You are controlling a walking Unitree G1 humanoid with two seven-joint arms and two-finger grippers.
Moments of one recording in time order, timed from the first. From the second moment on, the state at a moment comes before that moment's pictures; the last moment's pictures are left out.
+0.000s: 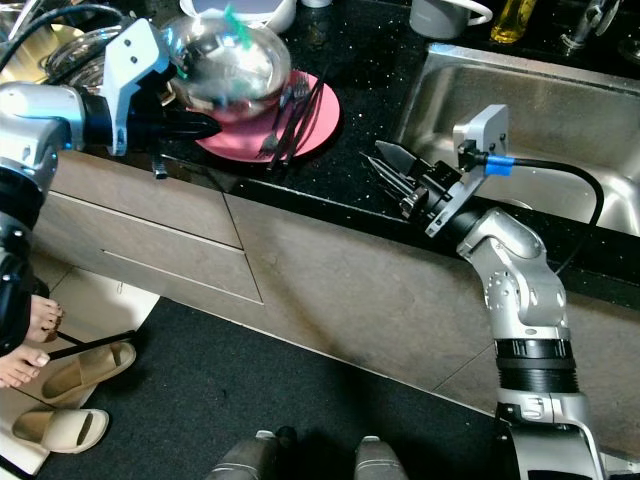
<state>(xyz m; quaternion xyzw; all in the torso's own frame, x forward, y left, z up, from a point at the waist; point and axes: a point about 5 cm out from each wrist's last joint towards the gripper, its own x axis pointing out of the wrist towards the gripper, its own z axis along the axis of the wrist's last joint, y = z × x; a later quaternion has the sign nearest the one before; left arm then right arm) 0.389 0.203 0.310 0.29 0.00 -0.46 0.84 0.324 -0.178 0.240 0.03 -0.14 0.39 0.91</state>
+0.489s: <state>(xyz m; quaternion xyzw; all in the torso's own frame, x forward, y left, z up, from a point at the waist) 0.389 0.203 0.352 0.30 -0.10 -0.41 0.86 0.324 -0.175 0.240 0.04 -0.14 0.39 0.91</state>
